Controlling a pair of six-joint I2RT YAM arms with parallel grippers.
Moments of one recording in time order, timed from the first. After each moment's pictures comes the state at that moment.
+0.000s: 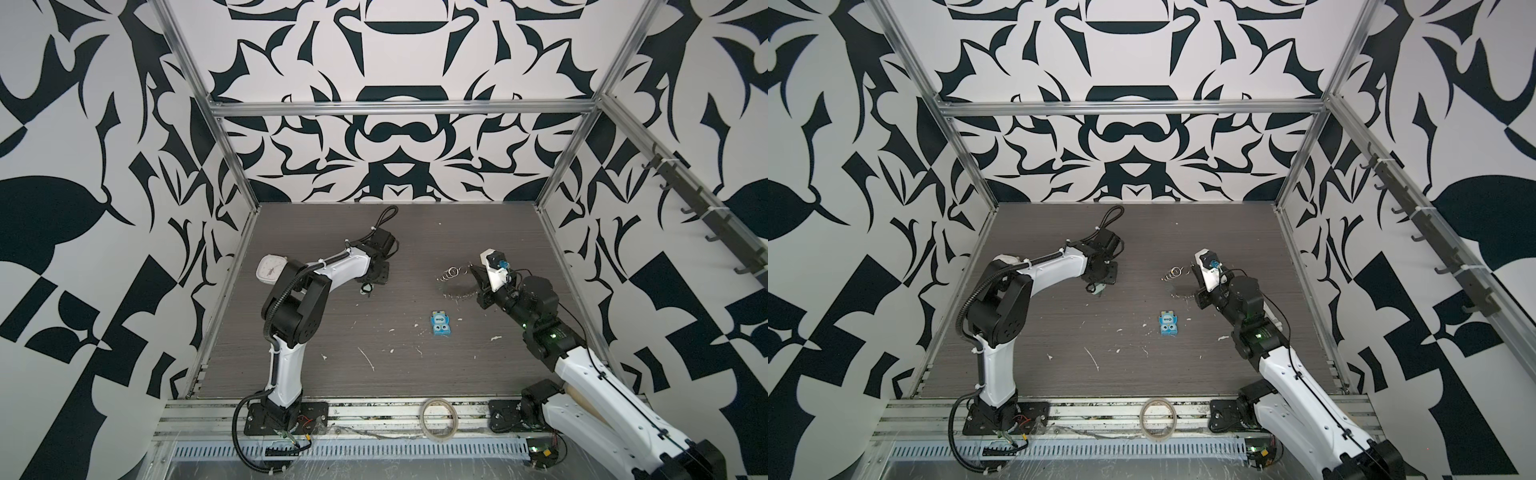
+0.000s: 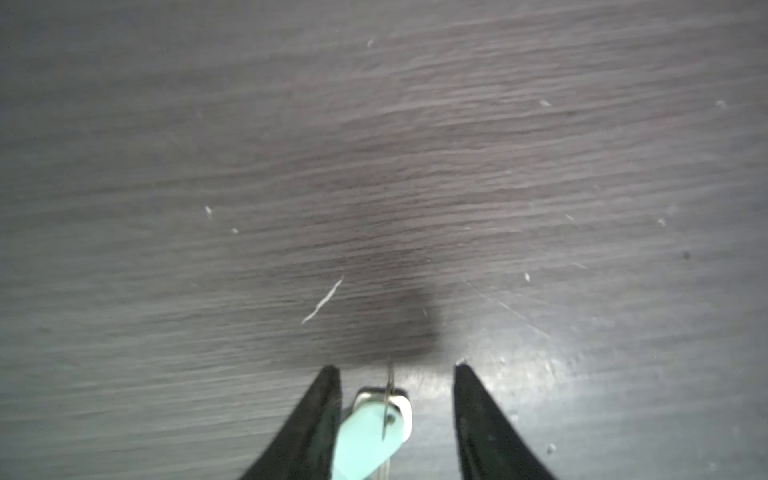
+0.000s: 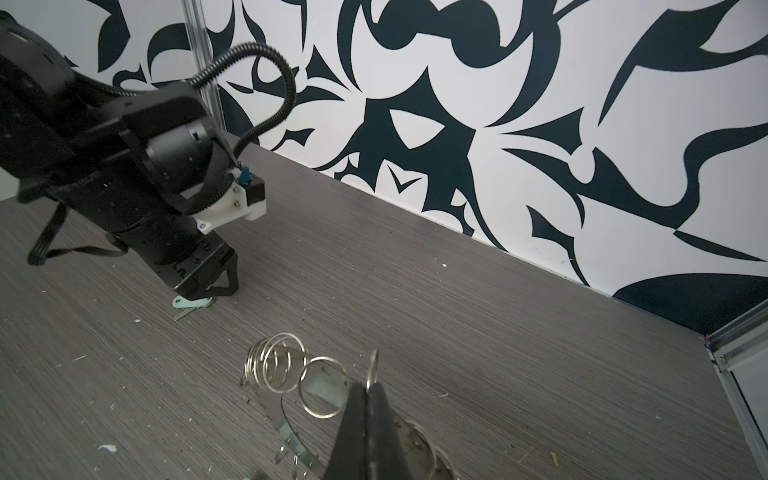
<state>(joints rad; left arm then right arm) -0.59 1.98 1.41 -0.61 -0.17 -0.41 0.34 0.80 0.50 0.08 -0.17 -0.13</state>
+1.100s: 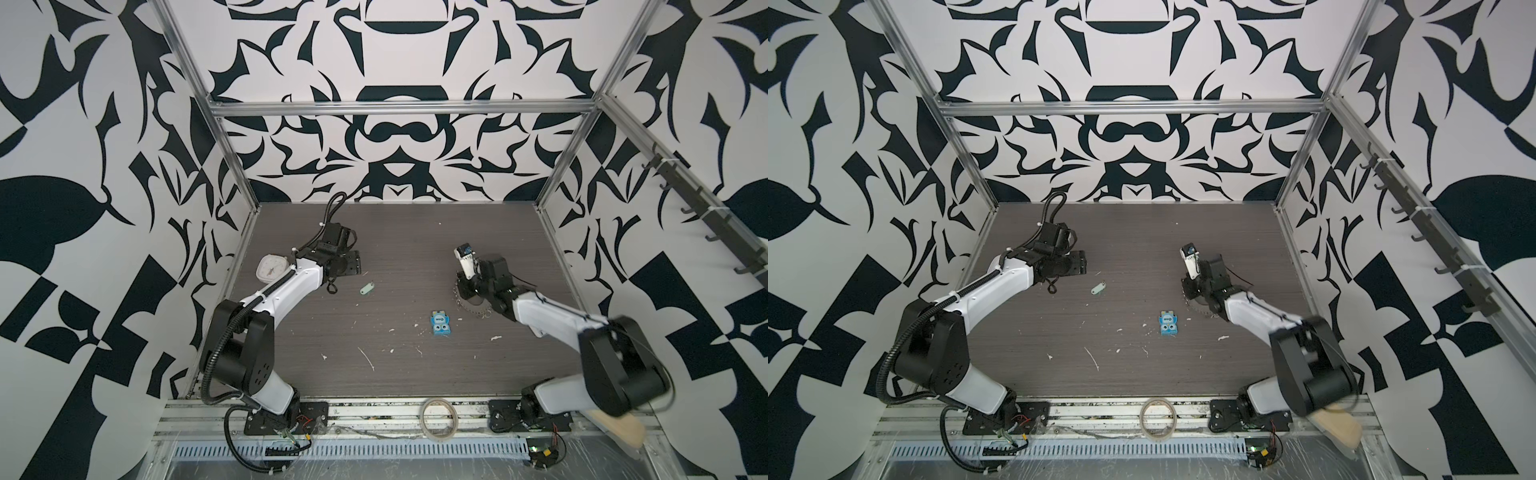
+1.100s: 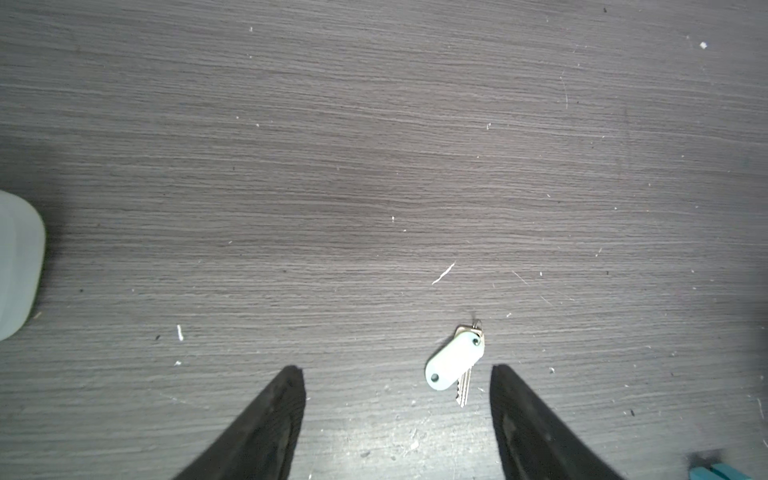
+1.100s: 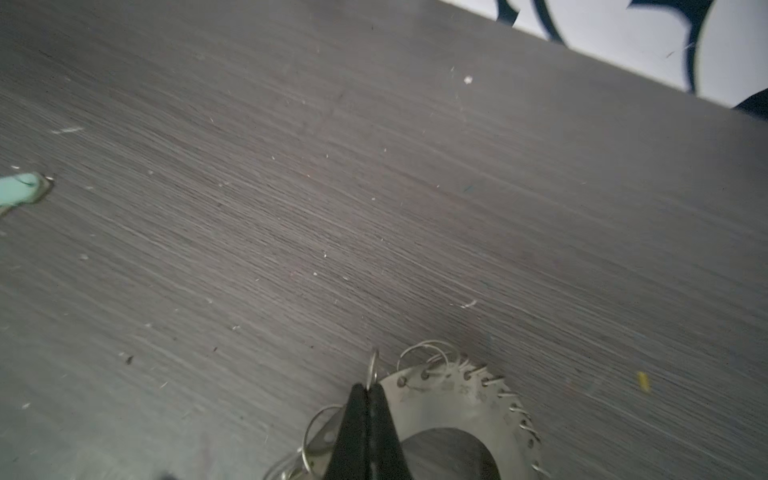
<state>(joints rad) -0.39 1.56 1.11 -0.48 -0.08 -0.39 0.32 1.53 0.74 0.04 -0.07 -0.11</state>
